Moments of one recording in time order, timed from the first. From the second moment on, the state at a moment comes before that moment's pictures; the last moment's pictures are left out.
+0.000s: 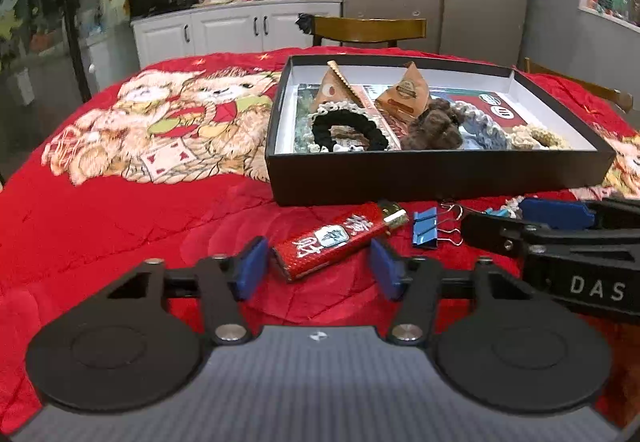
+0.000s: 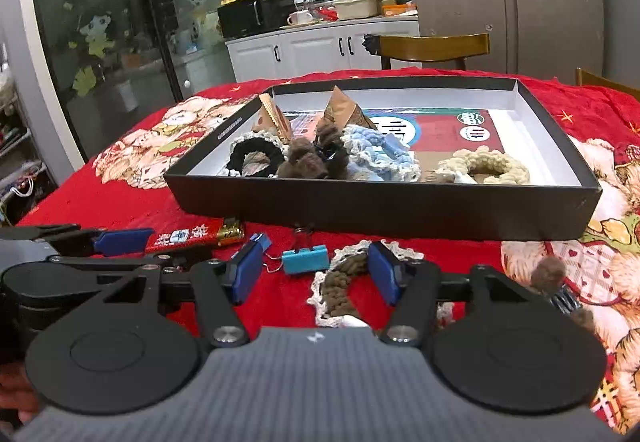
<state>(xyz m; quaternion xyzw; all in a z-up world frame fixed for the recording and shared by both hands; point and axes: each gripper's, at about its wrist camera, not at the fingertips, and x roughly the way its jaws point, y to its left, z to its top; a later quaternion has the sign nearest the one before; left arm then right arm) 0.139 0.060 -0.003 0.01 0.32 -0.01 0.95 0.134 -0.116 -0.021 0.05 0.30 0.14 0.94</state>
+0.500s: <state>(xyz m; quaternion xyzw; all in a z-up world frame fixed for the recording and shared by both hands) 0.117 0.059 -0.003 0.04 0.31 -0.02 0.95 0.125 -0.123 -0.013 0.08 0.26 0.17 0.95</state>
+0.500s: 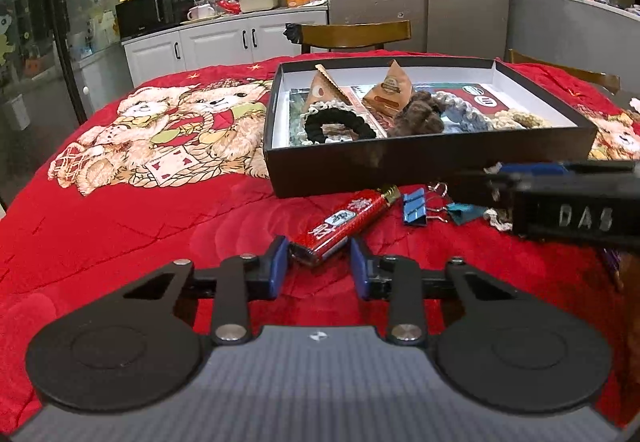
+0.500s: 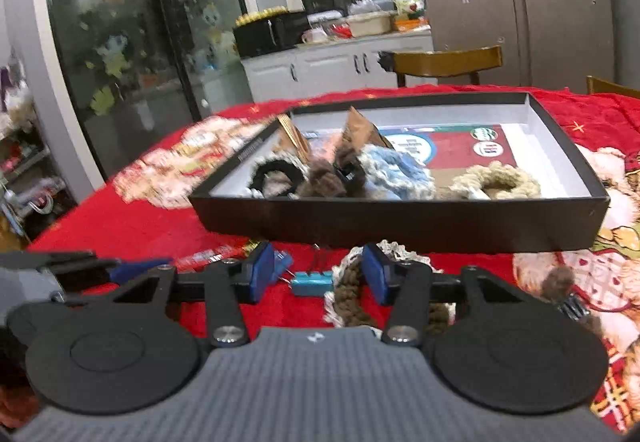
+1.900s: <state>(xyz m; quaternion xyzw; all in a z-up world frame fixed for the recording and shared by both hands) 0.117 0.056 -0.006 0.08 0.30 -0.12 0.94 0.134 -0.097 -0.022 -0.01 0.31 0.14 0.94</state>
